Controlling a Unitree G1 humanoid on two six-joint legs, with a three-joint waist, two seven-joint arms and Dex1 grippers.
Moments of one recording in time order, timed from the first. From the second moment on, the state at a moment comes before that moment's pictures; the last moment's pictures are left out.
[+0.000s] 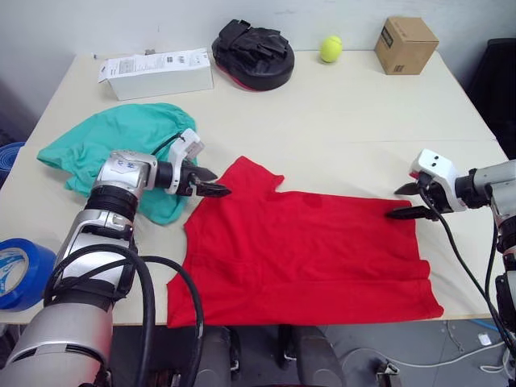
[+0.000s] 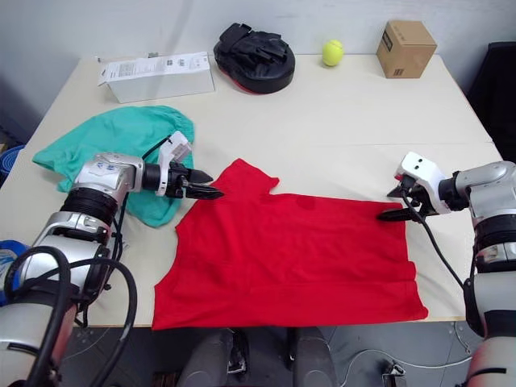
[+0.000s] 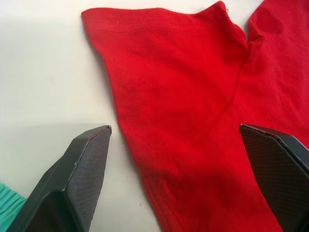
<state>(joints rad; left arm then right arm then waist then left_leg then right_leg) -1.13 0.52 -0.18 1.04 -0.13 0.46 -1.15 -0.92 -0.92 0.23 0.92 -0.02 0.15 1.37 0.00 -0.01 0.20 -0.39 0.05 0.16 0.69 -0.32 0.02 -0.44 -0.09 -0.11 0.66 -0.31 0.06</state>
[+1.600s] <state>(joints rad) -1.26 0.36 0.01 1.27 -0.02 0.42 -0.97 -0.82 -0.91 0.11 0.83 -0.04 0.16 1.35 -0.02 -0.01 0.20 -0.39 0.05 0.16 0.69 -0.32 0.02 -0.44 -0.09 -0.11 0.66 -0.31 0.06</state>
